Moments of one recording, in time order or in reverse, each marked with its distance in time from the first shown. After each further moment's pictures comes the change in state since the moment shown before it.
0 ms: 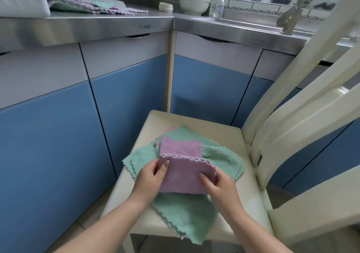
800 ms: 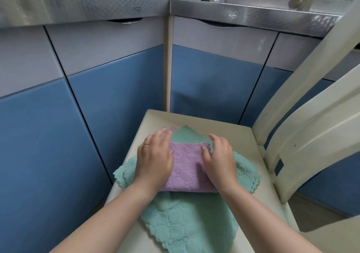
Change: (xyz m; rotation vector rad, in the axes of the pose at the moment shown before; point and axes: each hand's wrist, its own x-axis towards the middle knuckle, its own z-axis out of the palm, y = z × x) left_hand 0.087 -0.001 0.019 0.795 0.278 0.458; right_hand 0.110 0.002 0.033 -0.437 0.241 -0.073
